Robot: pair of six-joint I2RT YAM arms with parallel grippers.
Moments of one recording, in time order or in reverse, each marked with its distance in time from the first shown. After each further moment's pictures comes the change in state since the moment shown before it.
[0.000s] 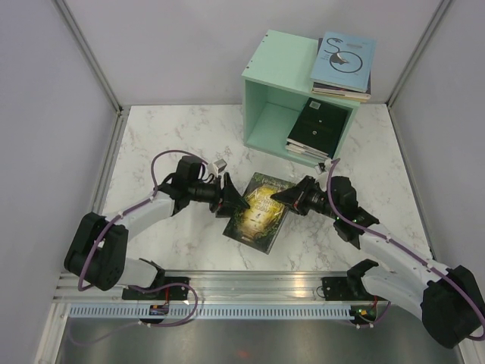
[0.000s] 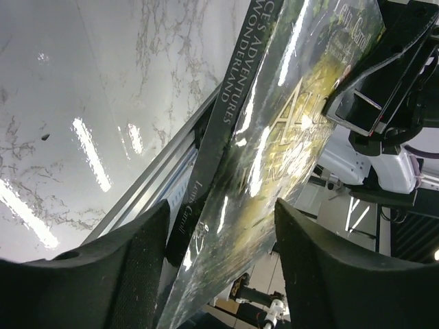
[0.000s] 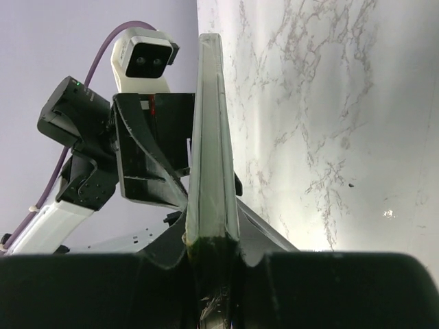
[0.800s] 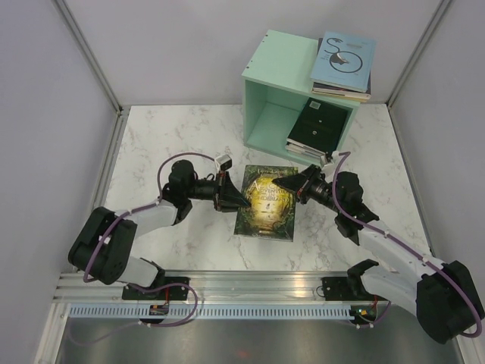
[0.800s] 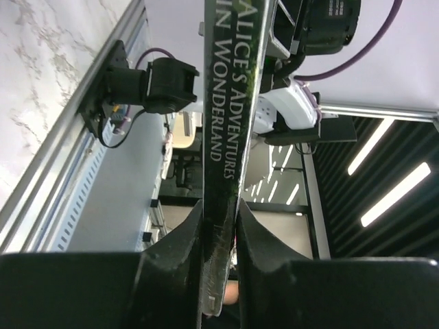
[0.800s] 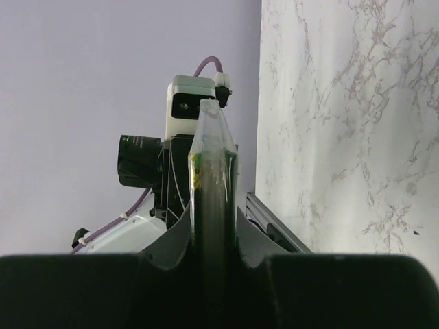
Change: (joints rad) left arm -0.016 0.035 -0.142 0.797 0.229 -0.564; right arm -0.060 0.041 0.000 0.233 -0.035 0.120
